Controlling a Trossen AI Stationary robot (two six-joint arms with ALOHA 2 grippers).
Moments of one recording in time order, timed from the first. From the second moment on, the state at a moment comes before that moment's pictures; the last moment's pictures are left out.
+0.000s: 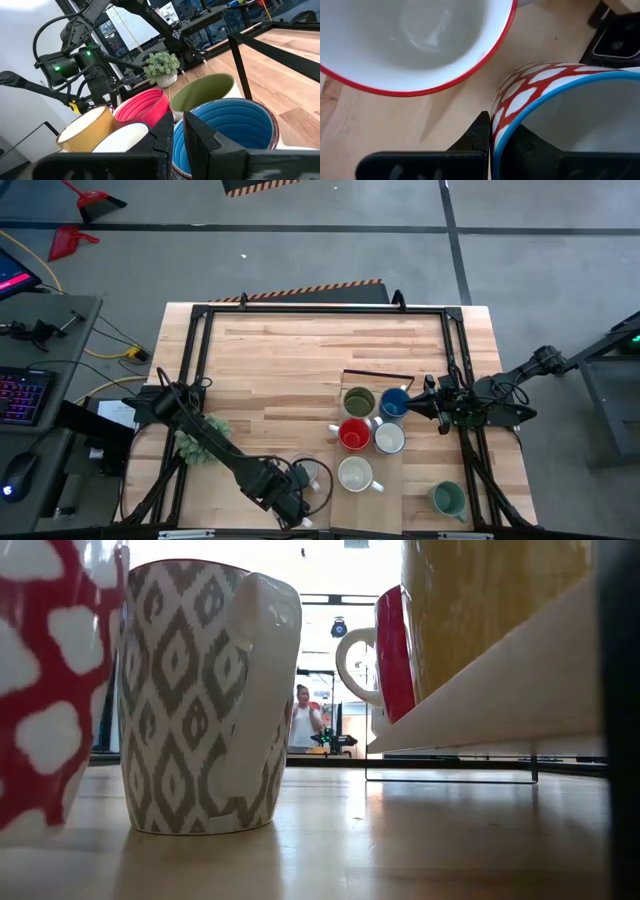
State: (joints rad) left arm -0.67 2.07 1.70 -1.00 -0.05 -1.12; right arm 0.48 0.08 0.02 0.04 0.41 0.49
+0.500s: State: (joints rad) left arm -0.65 2.07 1.70 -1.00 -0.07 -1.11; right arm 0.48 0.08 0.02 0.04 0.41 0.49
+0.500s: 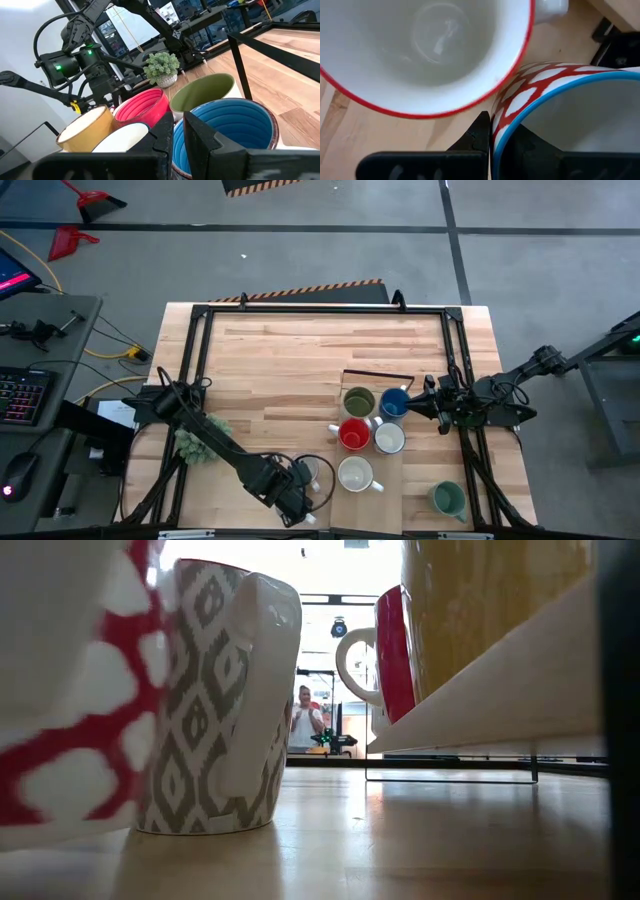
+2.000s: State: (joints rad) left arm -0.66 2.08 1.70 -0.98 -0.03 -1.10; right arm 0.48 0.08 0.02 0.04 0.41 0.42
